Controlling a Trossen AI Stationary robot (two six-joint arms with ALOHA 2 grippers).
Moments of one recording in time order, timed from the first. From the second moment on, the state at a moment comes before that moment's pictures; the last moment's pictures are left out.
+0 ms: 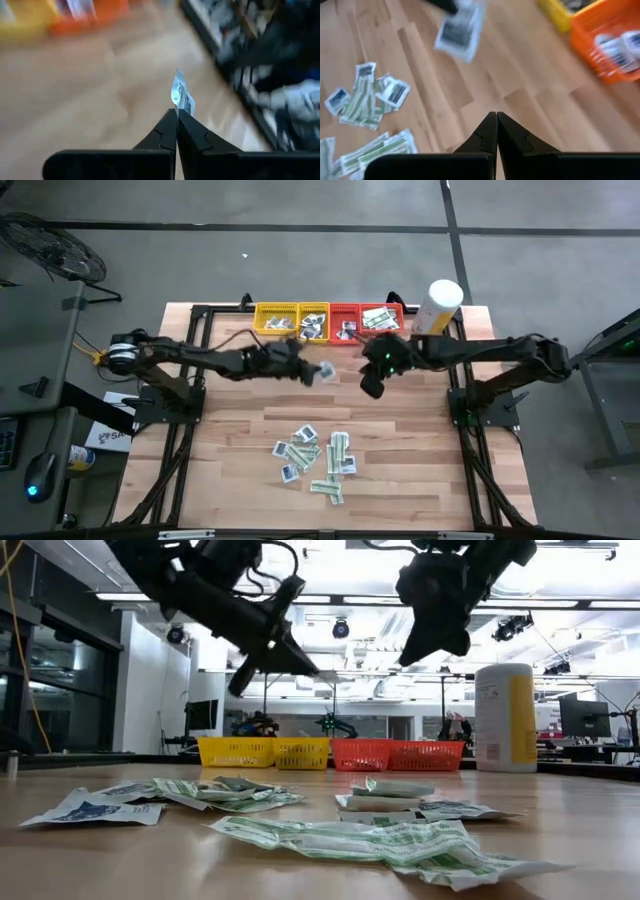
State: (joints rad) left arm 0.15 1.50 0.78 0.29 -0.09 -0.87; right arm -0.16 1.33 0.97 -0.49 0.02 0.37
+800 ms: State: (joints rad) left arm 0.43 1.67 1.20 -0.08 -0.35 -0.62; right arm -0.36 1.30 0.97 -0.51 -0.04 0.15
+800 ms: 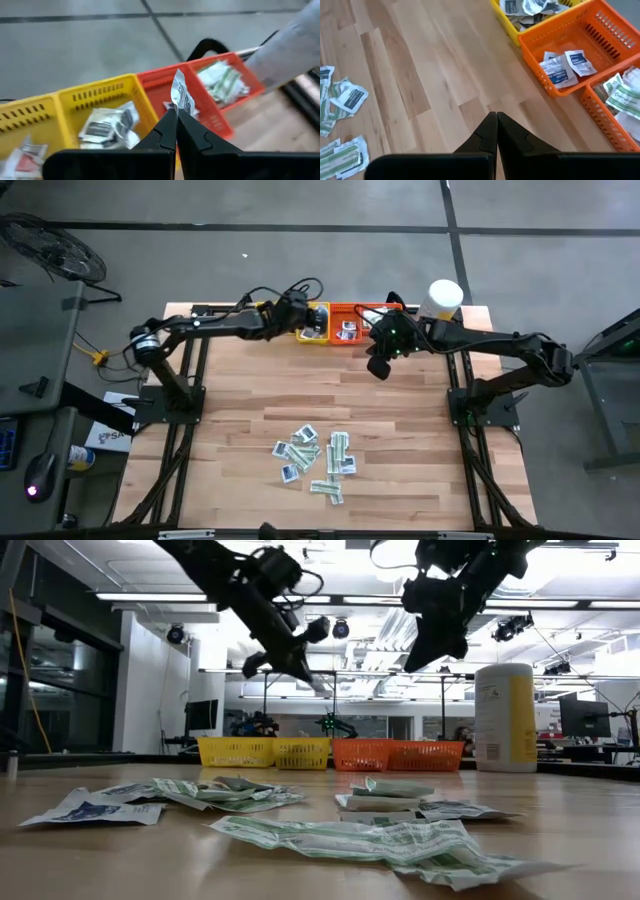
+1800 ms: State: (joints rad) left arm 0.56 1.87 1.36 -0.36 -0.36 -0.51; right arm -0.37 1.30 0.97 -0.51 0.02 0.24
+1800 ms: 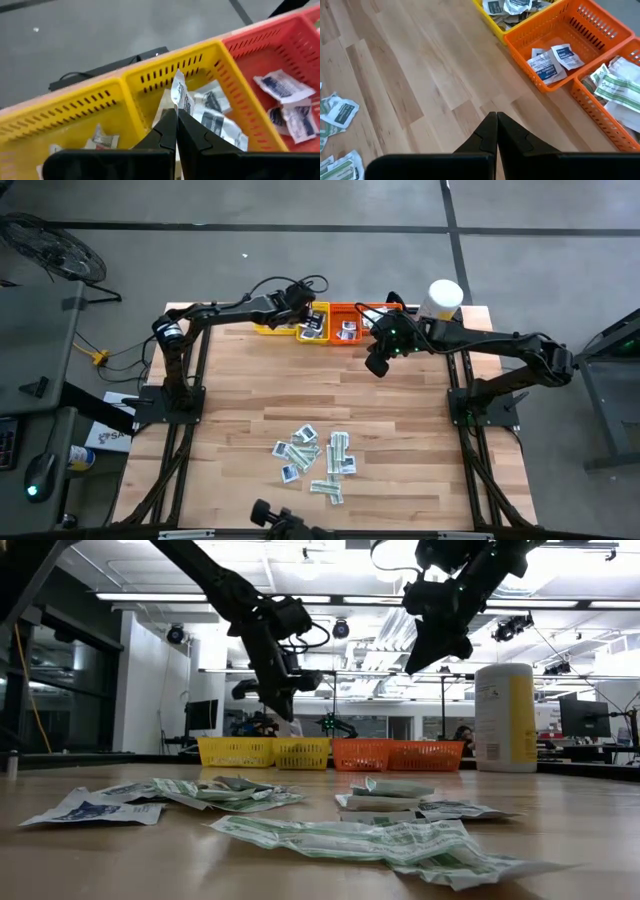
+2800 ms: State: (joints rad) left arm 0.58 1.83 1.36 -0.32 0.14 -0.36; right arm -0.36 1.30 0.97 -0.50 -0.05 0.22
